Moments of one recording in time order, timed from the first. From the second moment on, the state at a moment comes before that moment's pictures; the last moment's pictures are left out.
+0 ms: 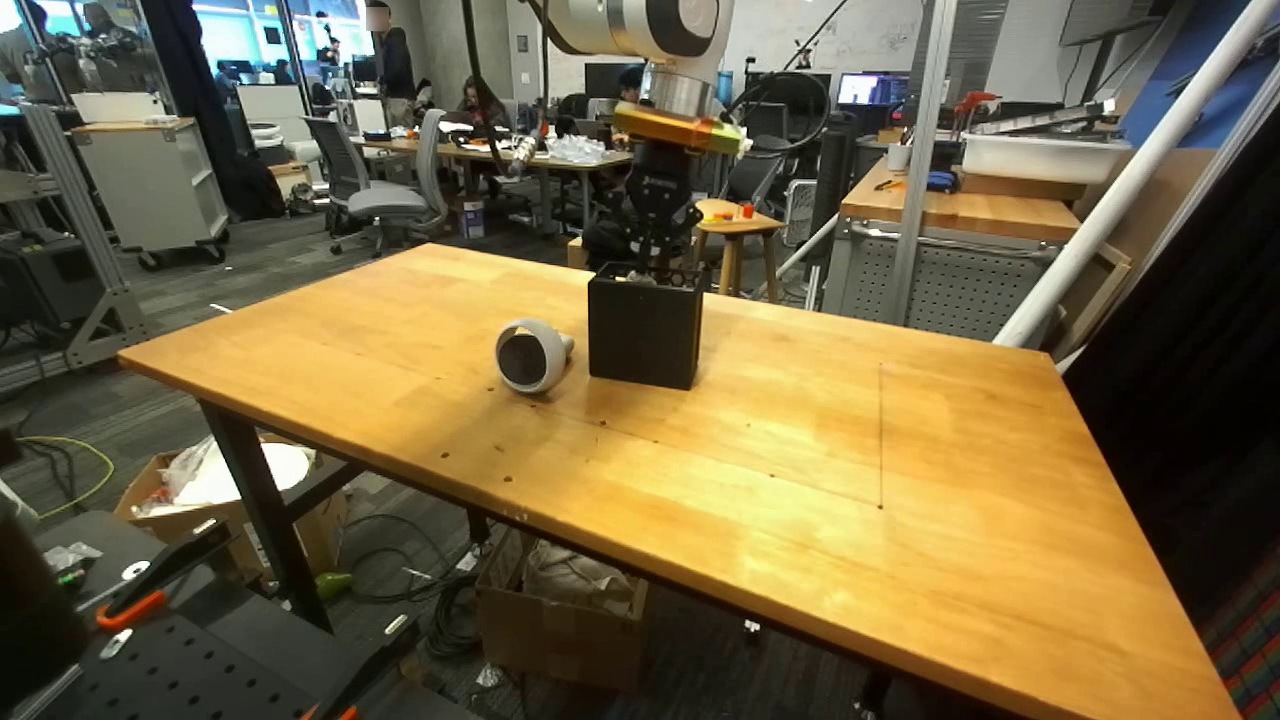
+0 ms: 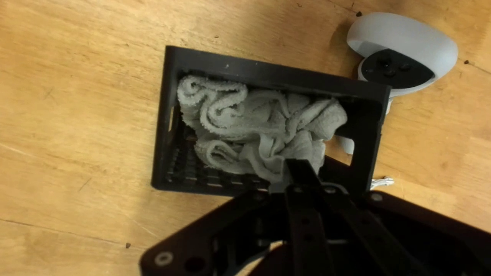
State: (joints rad) arm -0.17 0.63 0.00 -1.37 0.03 1.78 -0.54
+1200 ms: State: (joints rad) arm -0.22 0.68 0.01 -1.36 0.16 1.78 -0.53
